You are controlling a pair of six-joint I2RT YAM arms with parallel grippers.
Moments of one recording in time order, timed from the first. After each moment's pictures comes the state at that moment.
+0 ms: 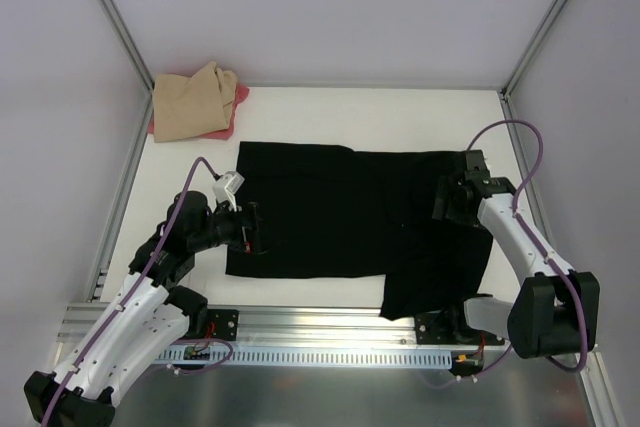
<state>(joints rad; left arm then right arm) -0.42 0.58 0.52 -0.44 0.47 -0.51 0.13 1.22 0.85 -0.81 0.29 0.31</state>
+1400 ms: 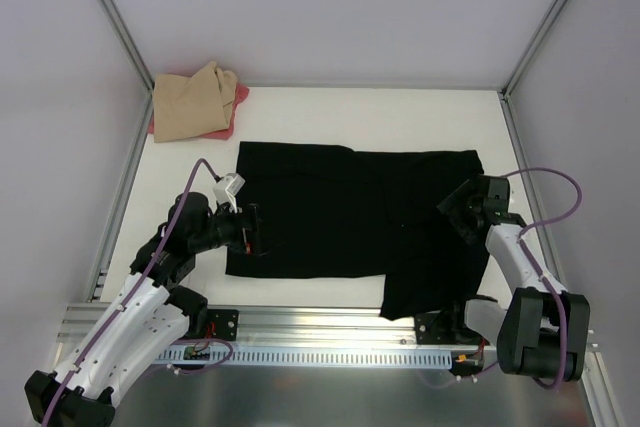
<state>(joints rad) -0.42 0.58 0.51 -0.44 0.47 -0.51 -0.09 1.09 0.56 -0.40 -0.01 0.75</state>
